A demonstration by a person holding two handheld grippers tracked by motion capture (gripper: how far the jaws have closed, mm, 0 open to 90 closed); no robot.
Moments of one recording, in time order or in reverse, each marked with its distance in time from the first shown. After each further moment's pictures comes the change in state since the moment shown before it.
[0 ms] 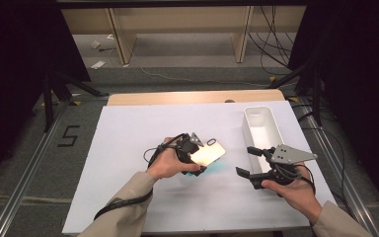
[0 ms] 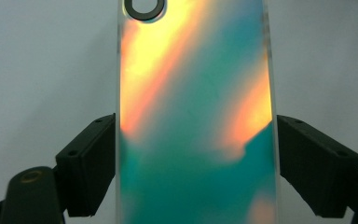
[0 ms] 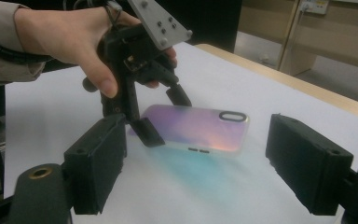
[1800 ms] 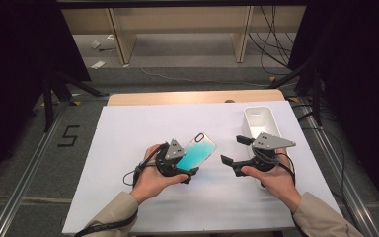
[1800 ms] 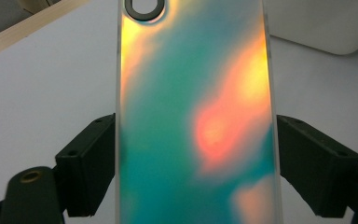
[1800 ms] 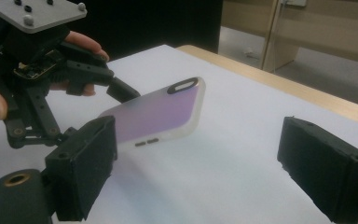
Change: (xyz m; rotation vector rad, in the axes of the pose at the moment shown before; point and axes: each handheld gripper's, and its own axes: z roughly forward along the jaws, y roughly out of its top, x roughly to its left) left arm -0.023 -0.044 -0.041 -0.290 0.119 -0.047; right arm 0.000 0.023 0.045 0.021 -0.077 0.052
